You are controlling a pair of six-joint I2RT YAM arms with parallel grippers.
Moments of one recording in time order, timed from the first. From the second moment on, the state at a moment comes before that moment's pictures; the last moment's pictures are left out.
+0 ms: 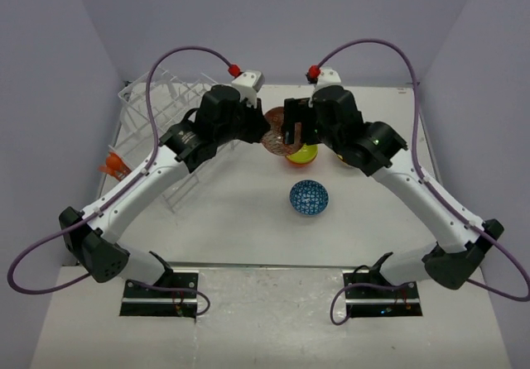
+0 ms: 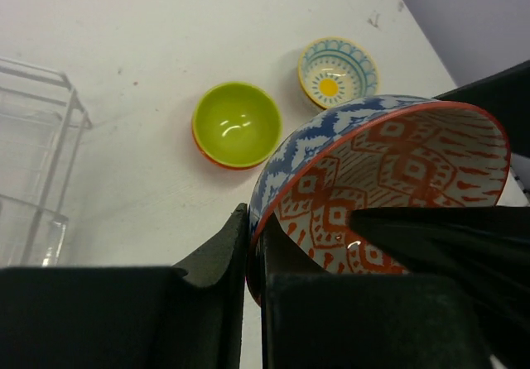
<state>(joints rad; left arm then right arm) -0.69 1.44 1.50 -0.50 -0.01 -0.32 0.75 1.36 1.63 -0.76 0.30 0.40</state>
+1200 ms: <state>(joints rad) -0.71 1.01 1.50 -0.61 -0.43 -0.20 0.35 1.14 1.07 -0.79 -0.10 0.39</state>
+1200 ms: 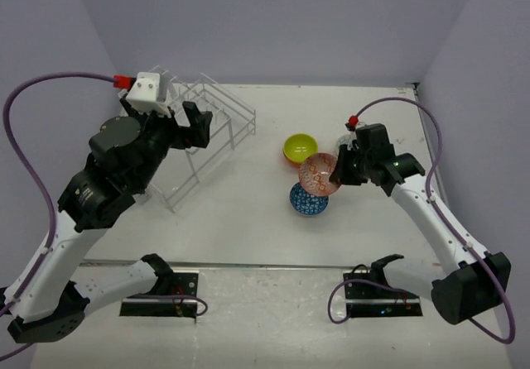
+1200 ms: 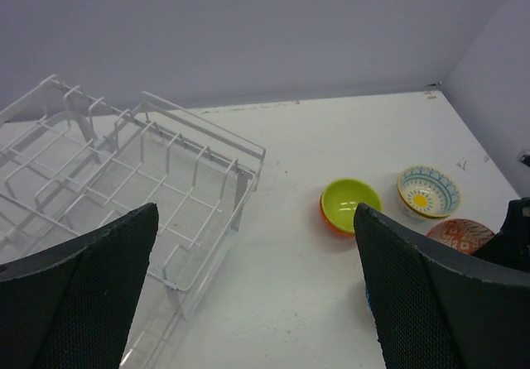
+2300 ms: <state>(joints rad) -0.71 0.78 1.10 -0.60 -0.47 -0.04 0.35 1.49 0.97 -0.71 -0.22 0.33</state>
